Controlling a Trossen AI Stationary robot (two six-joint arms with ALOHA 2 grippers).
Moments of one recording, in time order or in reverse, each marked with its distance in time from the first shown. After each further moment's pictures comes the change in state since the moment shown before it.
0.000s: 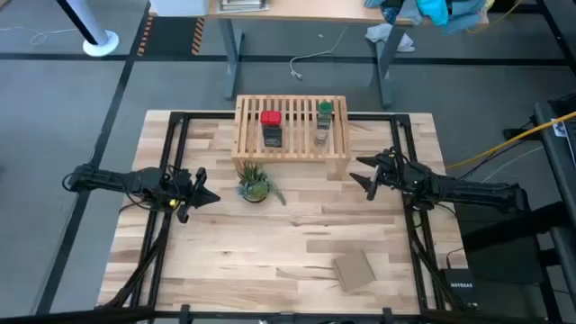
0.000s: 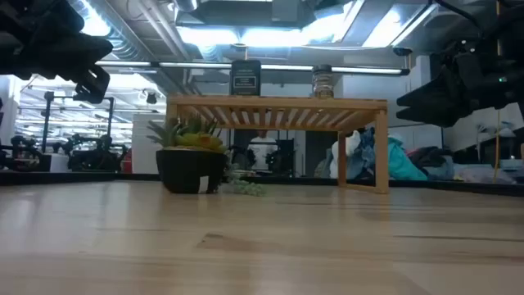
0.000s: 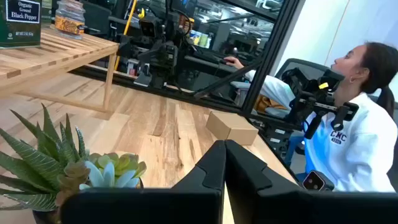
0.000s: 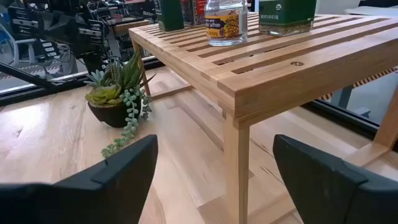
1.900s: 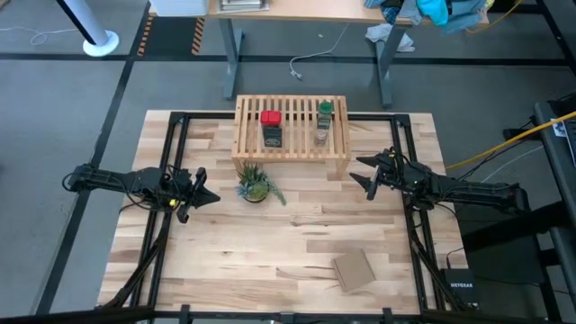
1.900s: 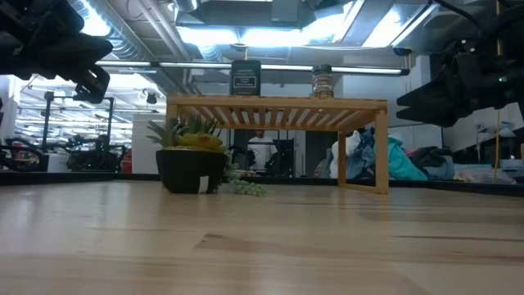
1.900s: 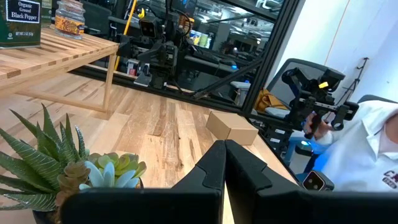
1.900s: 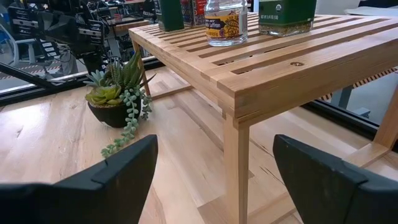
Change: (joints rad) left arm 0.000 0.000 0.000 0.000 0.000 0.000; right arm 0.000 0.000 0.000 0.017 0.007 -0.001
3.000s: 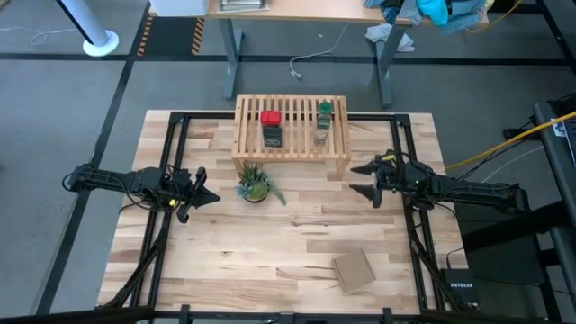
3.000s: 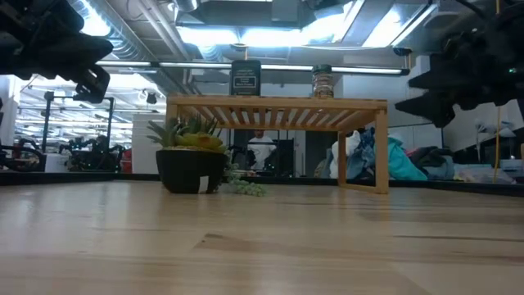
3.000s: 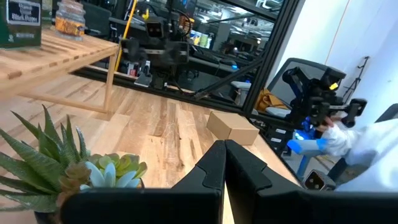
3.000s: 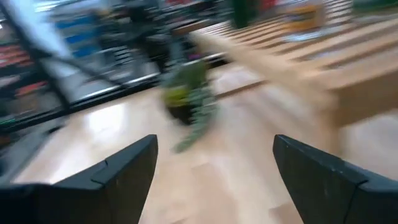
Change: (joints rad) left arm 0.001 0.000 0.000 0.003 -0.005 0.014; right arm 0.000 0.000 0.000 0.024 -0.323 0.107
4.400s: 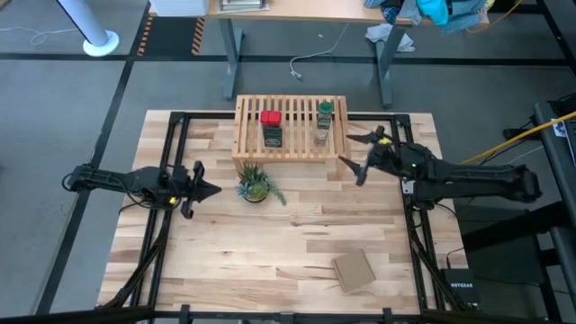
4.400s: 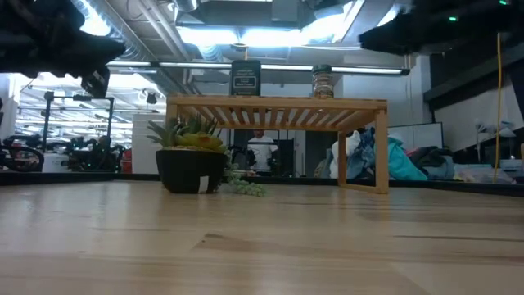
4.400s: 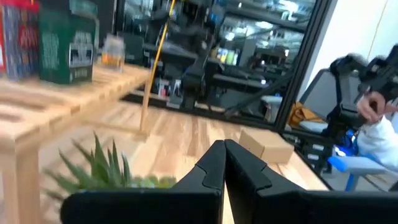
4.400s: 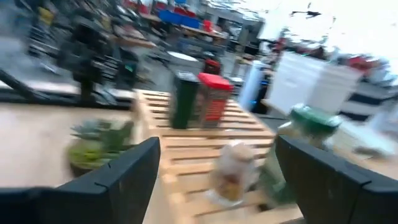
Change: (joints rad) left arm 0.001 0.008 0.000 0.036 -0.131 0.053; right arm 0.000 0.507 0.443 0.171 0.357 -0.562
